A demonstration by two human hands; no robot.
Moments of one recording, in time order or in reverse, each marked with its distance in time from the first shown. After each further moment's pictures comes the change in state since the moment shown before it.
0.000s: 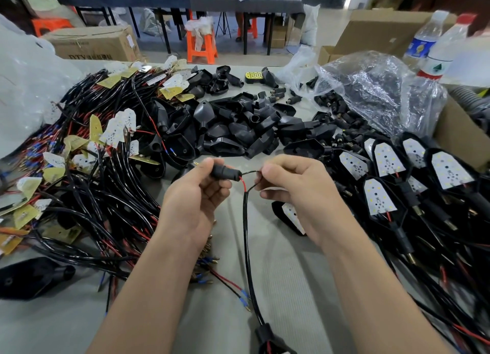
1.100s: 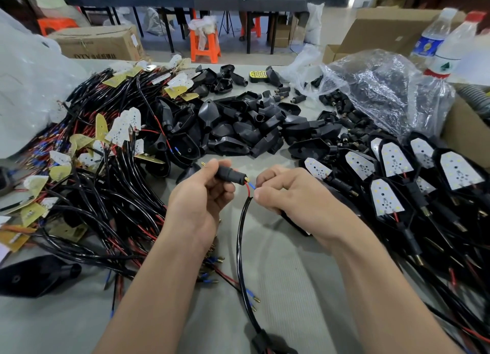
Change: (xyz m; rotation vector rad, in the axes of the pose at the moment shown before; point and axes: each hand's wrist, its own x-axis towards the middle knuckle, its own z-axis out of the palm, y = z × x) left_hand 0.000 -0.001 0.000 0.013 0.033 -0.037; right_hand -0.006 -0.007 0.003 -0.395 -0.260 0.027
